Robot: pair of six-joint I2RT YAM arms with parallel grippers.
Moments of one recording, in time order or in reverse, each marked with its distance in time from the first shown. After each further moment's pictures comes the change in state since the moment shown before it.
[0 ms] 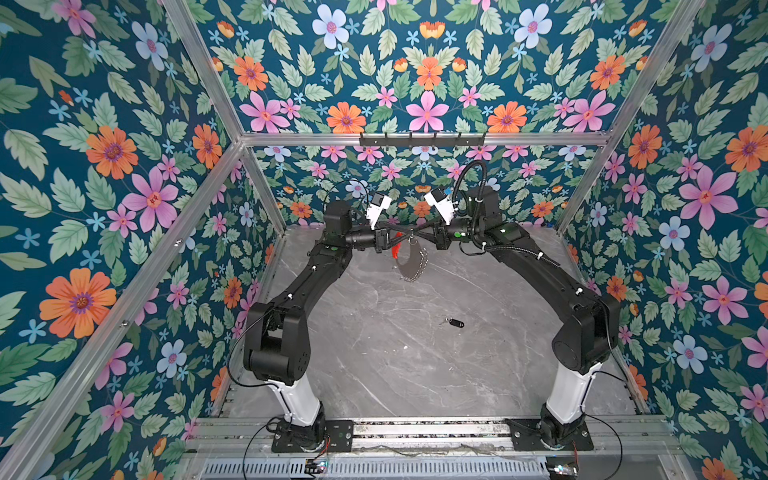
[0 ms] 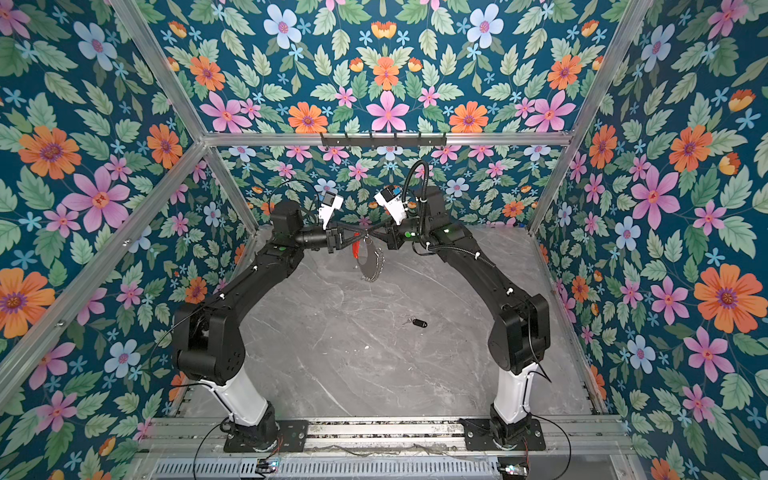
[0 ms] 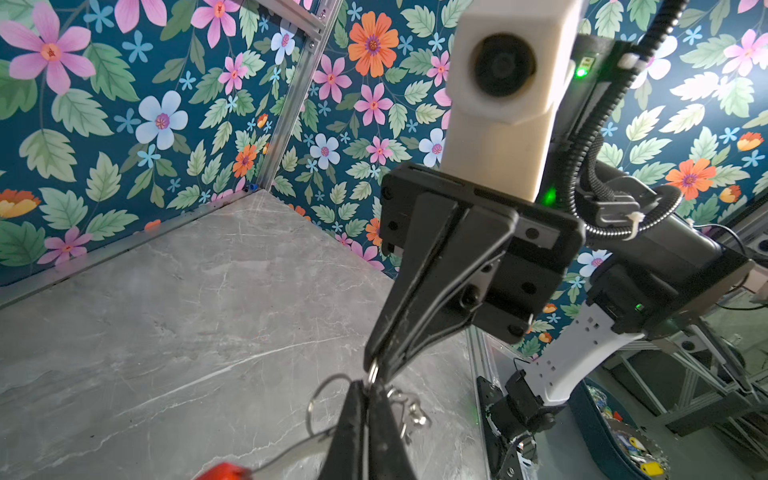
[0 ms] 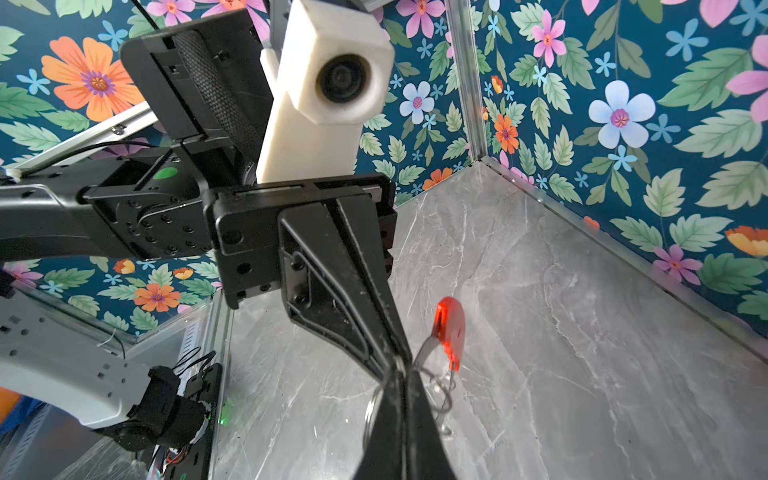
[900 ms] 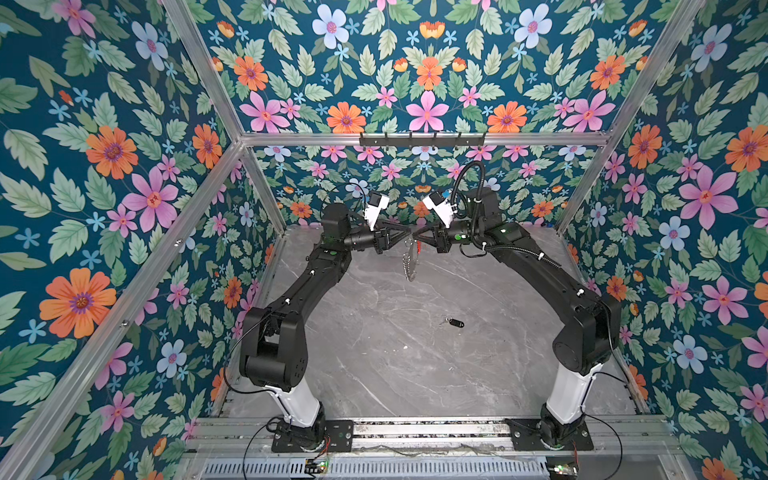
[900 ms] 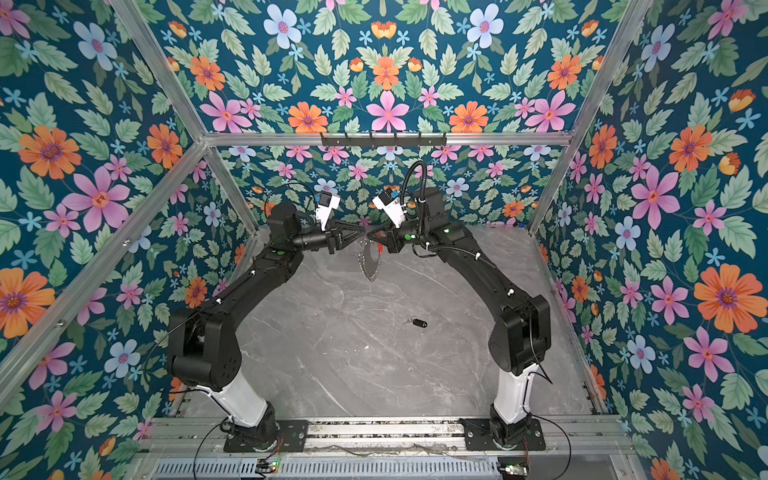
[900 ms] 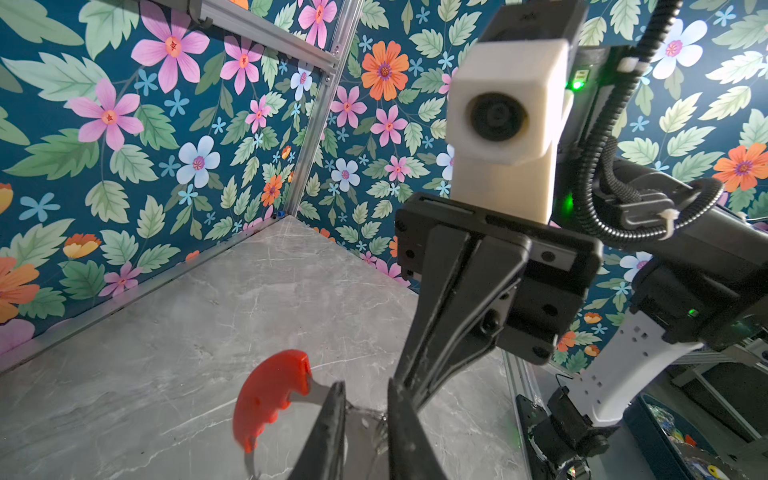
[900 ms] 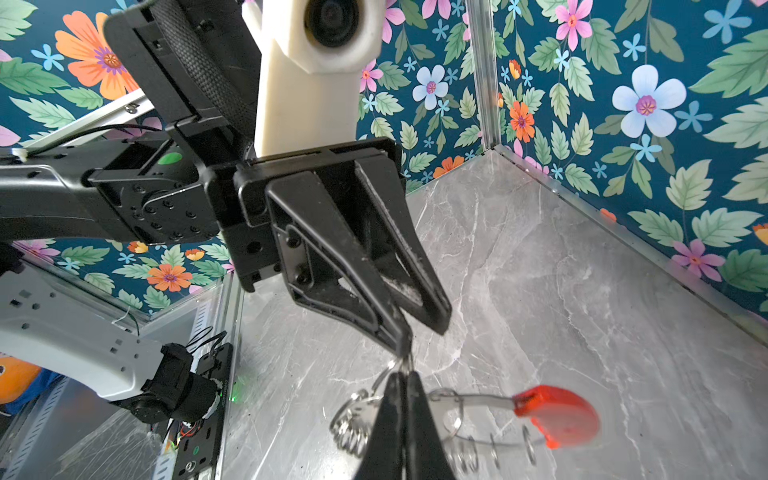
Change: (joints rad) left arm -0.003 -0.051 -0.068 0.099 -0.082 0.031; right arm 0.004 -0.008 0.003 -0.061 -0.028 -0.054
